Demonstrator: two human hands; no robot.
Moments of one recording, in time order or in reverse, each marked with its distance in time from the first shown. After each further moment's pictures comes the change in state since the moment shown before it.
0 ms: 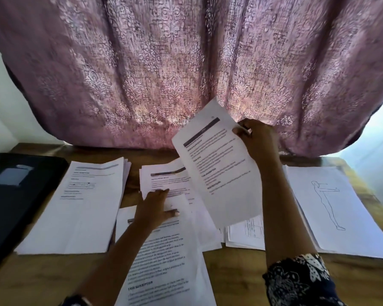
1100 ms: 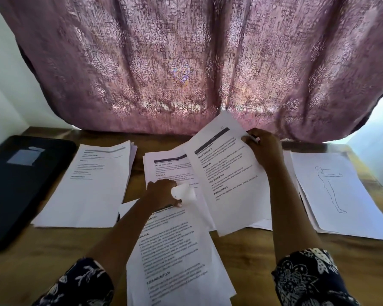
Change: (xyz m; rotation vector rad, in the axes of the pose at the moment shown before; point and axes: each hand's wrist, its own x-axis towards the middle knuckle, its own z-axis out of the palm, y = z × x) left_hand -0.011 0.011 -0.016 0.007 -0.264 0.005; right_hand -0.045 0.045 0.026 0.082 -0.086 0.063
